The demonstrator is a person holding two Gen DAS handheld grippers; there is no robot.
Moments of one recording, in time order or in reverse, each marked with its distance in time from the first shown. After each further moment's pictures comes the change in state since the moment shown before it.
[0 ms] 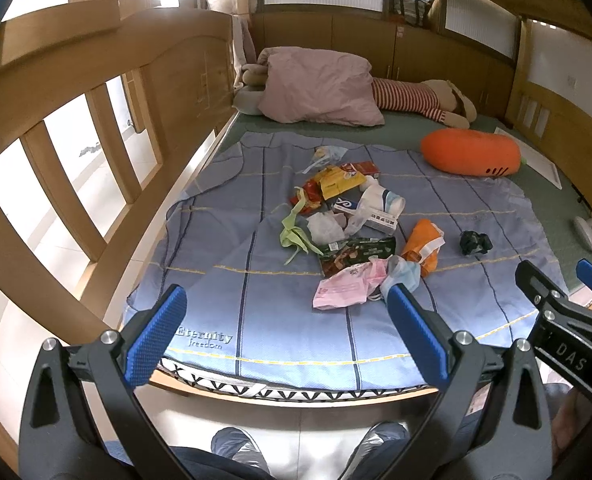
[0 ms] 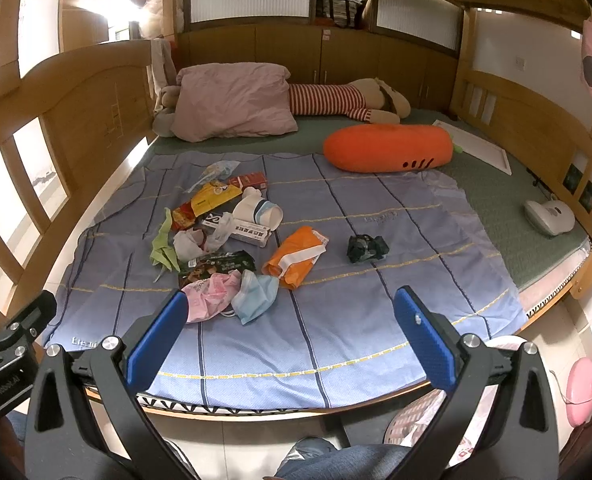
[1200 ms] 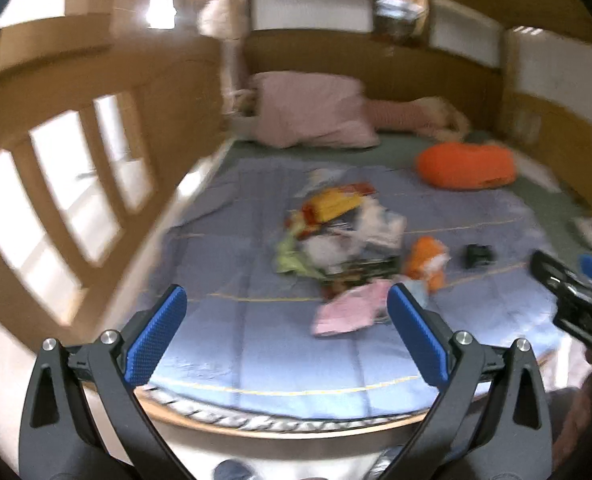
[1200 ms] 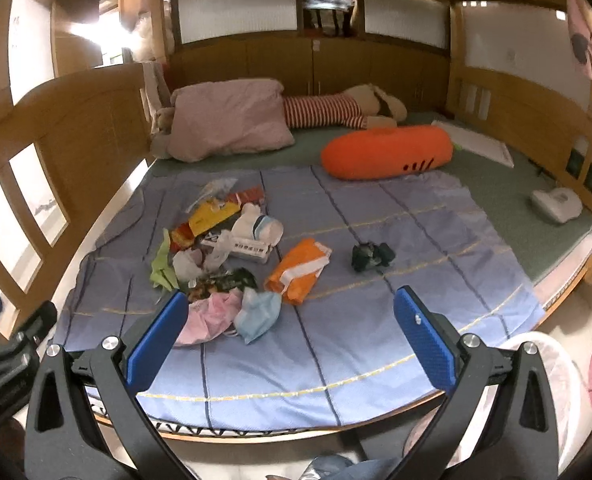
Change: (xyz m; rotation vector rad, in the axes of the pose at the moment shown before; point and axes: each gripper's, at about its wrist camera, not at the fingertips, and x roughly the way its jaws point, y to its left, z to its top) left arm 0.020 0.008 -0.016 0.021 -0.132 -0.108; right arm 0.016 -0.018 -0.003 0.087 -0.050 0.041
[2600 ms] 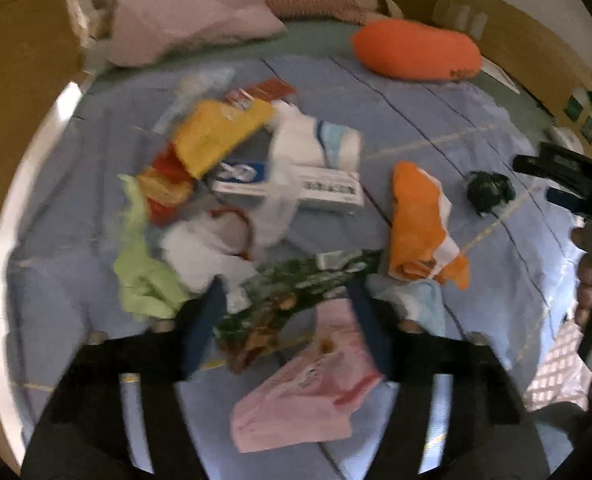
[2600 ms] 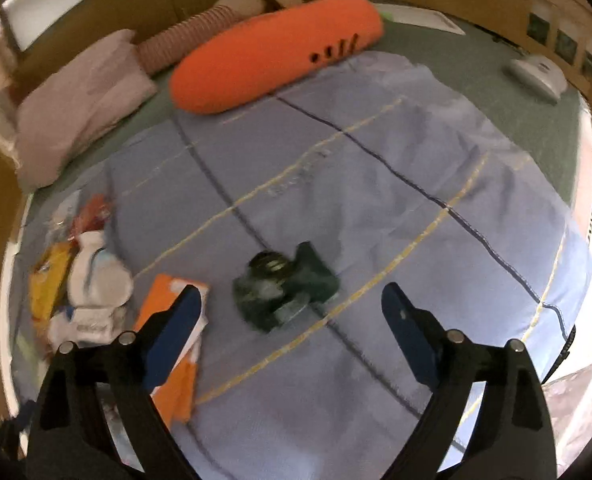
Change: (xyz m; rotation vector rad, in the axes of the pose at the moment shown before) left arm 0.273 -0.077 0.025 0.234 0.405 -0.222; right arm 0.277 -0.148 0.038 0.376 0.295 -0.208
